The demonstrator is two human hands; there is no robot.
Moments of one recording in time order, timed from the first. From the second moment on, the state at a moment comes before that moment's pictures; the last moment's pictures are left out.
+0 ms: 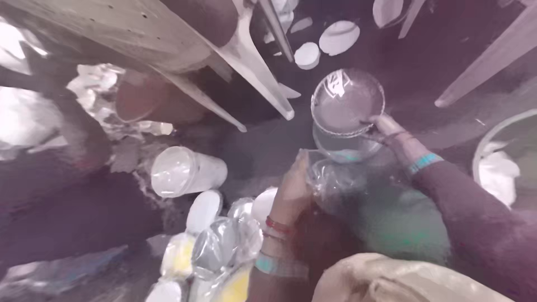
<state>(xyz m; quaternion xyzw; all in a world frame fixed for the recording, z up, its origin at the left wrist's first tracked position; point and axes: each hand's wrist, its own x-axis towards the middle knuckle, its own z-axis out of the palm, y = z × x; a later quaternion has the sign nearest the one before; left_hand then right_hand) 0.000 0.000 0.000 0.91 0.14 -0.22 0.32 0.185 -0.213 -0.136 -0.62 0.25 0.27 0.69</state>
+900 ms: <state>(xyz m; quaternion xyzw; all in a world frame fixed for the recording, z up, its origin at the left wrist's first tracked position) -0.031 -0.040 0.050 0.89 -0.03 0.08 0.44 0.072 -0.170 0.055 -0.86 -0.30 0.38 0.14</state>
